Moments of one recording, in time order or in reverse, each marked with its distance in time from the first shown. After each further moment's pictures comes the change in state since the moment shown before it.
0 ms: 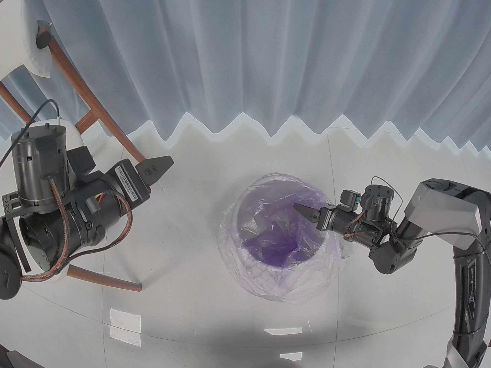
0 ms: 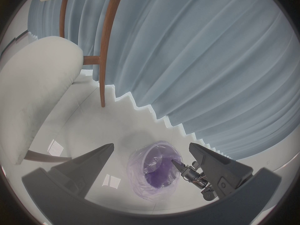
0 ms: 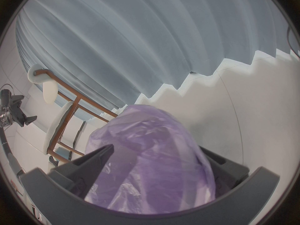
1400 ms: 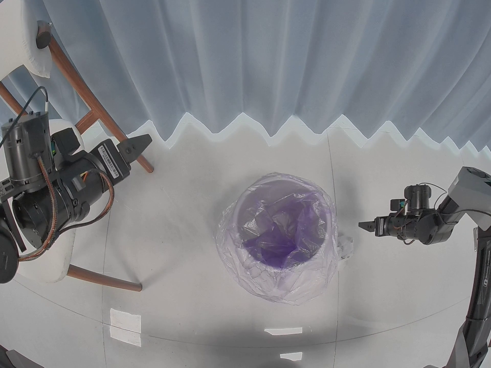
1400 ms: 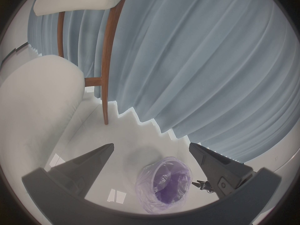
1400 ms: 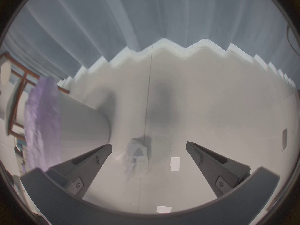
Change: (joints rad) left arm 0.136 0.007 -0.015 -0.092 -0.051 0.123; right arm -0.365 -0.041 -0.082 0.601 -0.082 -0.367
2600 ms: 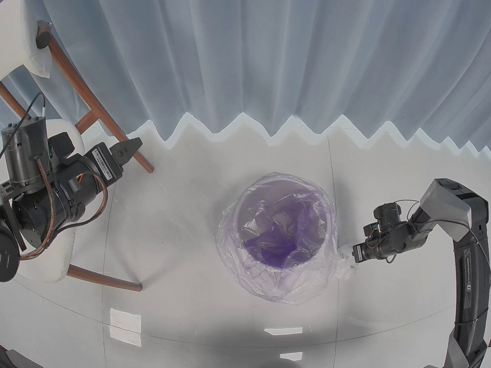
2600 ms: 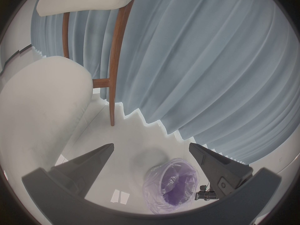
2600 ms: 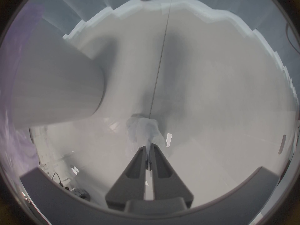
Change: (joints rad) left arm 0.060 0.006 0.023 -0.022 -0.008 0.011; right arm 0.106 0.193 -0.190 0.294 -0.131 -0.114
